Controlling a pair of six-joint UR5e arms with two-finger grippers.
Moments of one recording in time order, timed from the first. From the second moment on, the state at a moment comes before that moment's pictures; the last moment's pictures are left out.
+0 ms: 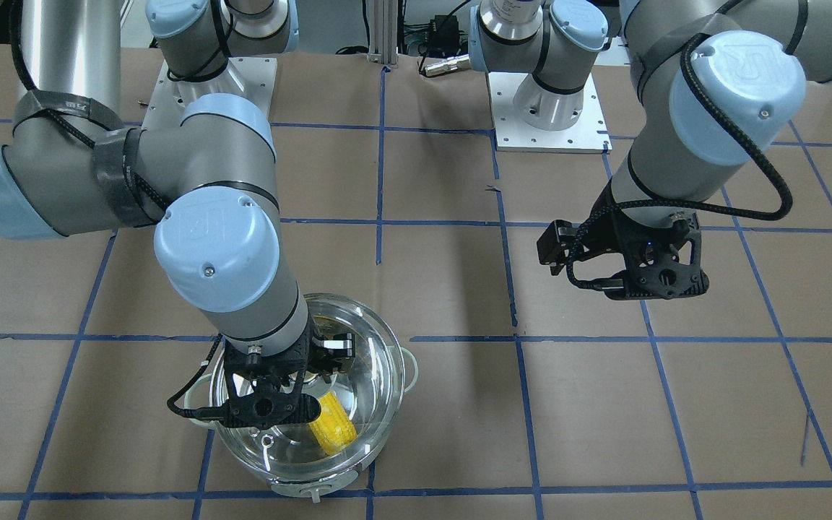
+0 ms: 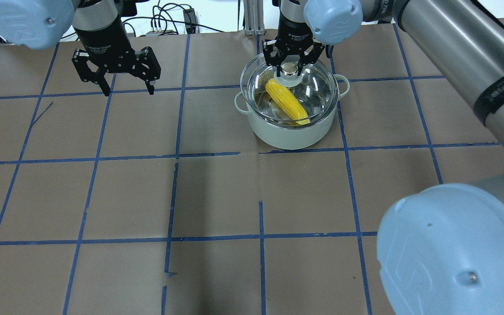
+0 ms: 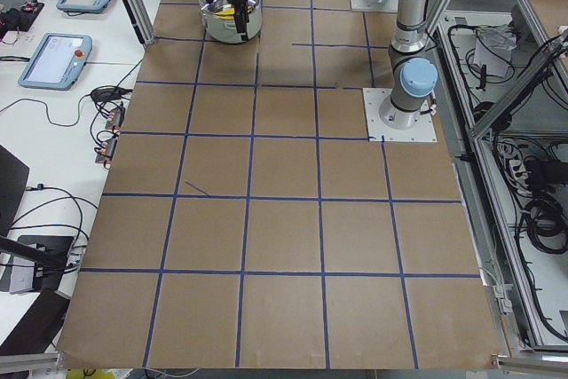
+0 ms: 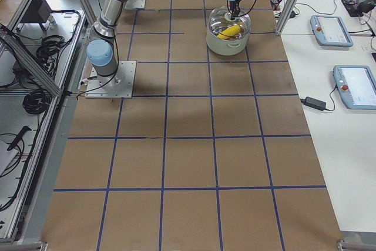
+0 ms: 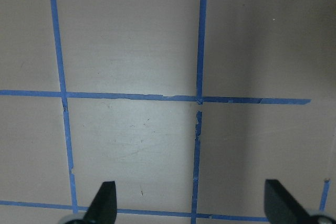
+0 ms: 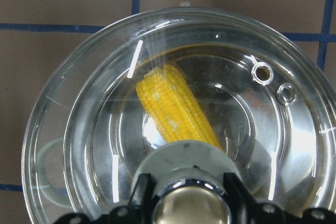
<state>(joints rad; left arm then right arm) -1.57 -1.83 -1.37 -1.63 1.63 -0.04 1.77 -1.01 1.16 -1.75 -1.50 0.14</state>
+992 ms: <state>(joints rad) -1.57 -1.83 -1.37 -1.63 1.63 -0.04 1.75 -1.00 1.17 -1.75 -1.50 0.11</state>
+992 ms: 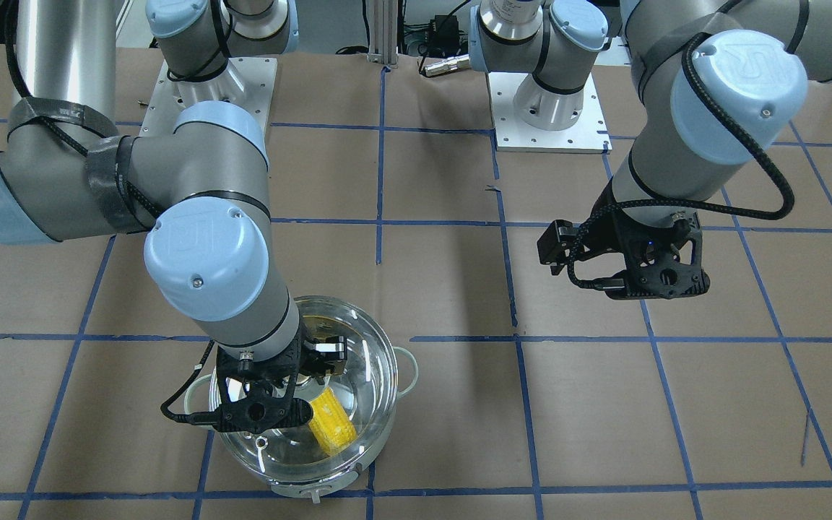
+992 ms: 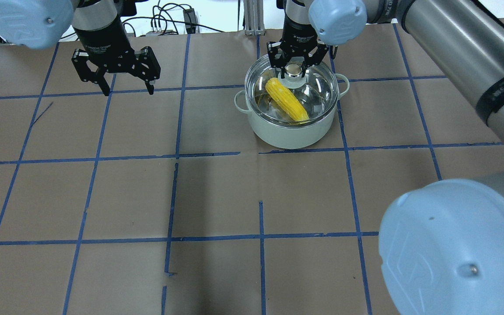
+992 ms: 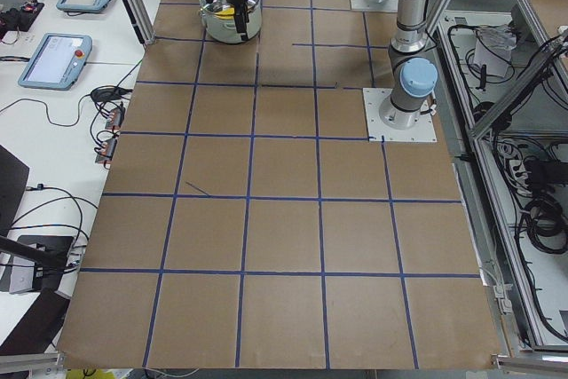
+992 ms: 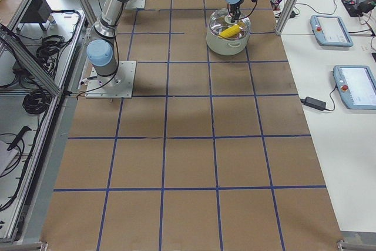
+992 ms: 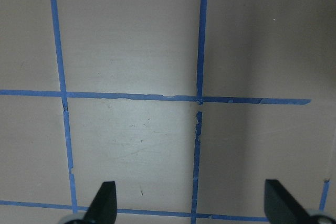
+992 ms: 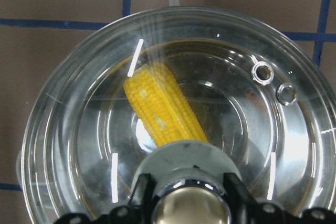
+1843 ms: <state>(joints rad) -1.57 -1.83 -1.37 -1.63 1.63 -0.04 1.74 -1.00 1.17 -1.75 -1.50 0.08</state>
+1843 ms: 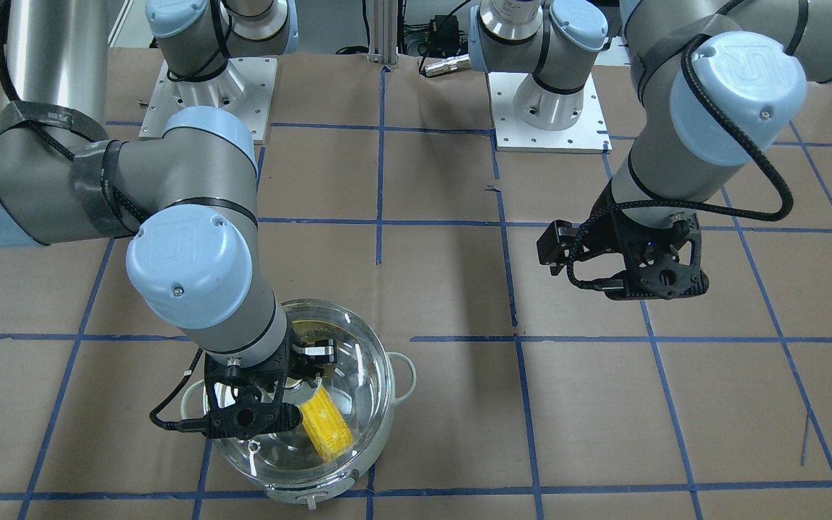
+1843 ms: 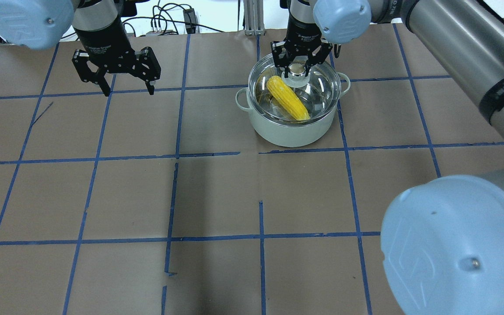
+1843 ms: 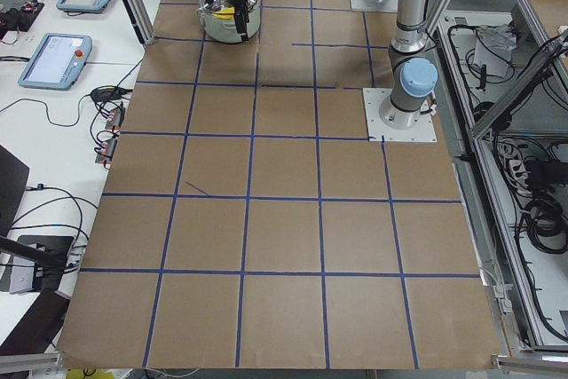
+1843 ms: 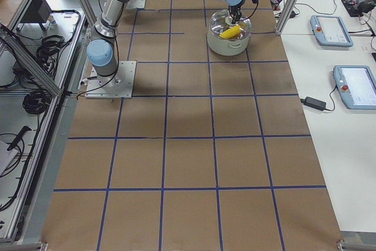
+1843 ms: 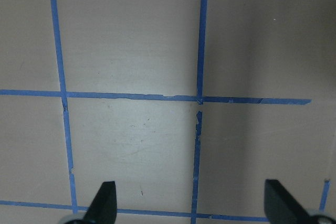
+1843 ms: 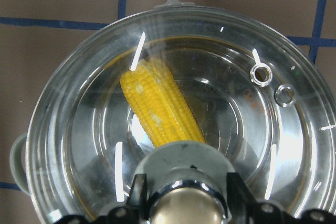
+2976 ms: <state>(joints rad) -1.56 -1.80 -1.40 -1.63 1.64 -0.02 1.67 -1.02 1.08 -1.72 -1.51 0.04</state>
